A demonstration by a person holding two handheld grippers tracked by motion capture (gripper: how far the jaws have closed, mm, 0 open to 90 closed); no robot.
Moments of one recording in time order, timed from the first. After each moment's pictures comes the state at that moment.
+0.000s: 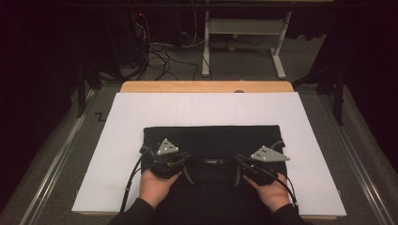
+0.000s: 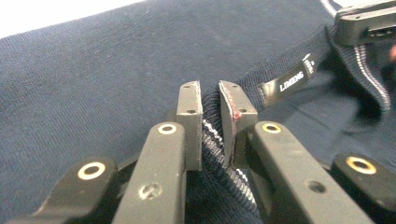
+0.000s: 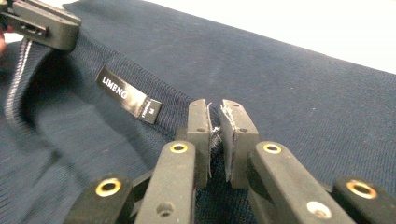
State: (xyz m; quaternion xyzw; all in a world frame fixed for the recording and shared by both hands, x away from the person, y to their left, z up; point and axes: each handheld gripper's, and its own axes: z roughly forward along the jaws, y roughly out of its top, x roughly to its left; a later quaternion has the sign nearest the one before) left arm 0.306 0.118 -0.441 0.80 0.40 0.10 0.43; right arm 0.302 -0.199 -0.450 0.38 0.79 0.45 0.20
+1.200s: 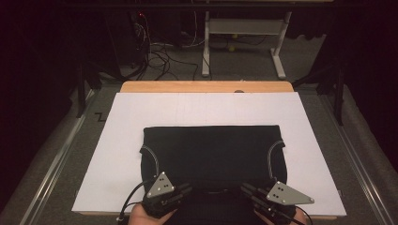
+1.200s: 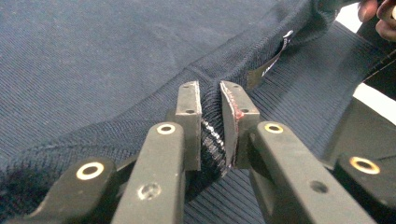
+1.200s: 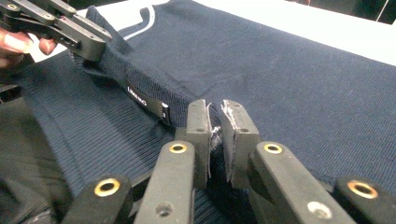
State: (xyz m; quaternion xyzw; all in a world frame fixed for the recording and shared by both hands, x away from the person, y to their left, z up) left arm 0.220 0.122 -0.447 0.83 0.33 0.07 0.45; right arm 0.210 -0.221 -0.445 0.30 0.80 0.49 0.19
